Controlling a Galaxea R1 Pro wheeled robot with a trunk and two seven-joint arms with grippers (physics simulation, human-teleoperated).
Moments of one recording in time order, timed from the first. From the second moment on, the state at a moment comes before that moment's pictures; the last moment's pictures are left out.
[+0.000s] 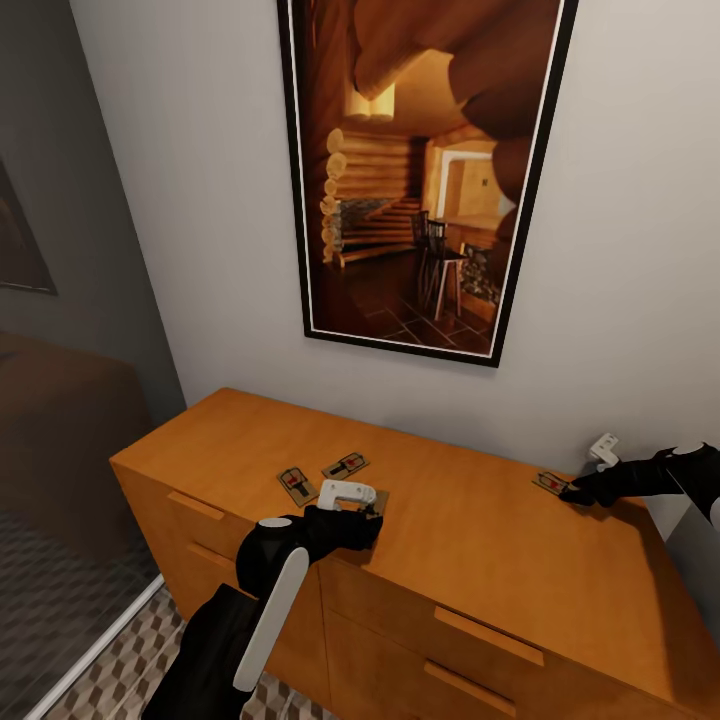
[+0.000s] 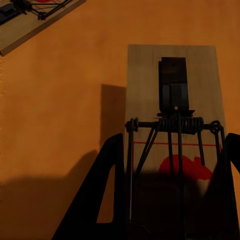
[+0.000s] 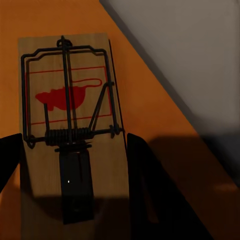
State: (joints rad) left arm -0.40 -0.17 -0.37 -1.55 0.28 0.95 0.16; right arm -1.17 -0.51 -0.30 -0.16 0.85 0.05 1.02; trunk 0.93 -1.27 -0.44
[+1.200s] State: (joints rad) left arm -0.40 -0.17 -0.36 -1.55 0.28 0.95 0.17; right arm -1.17 -0.51 -0.29 -0.13 0.85 0.05 1.02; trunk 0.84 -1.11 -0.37
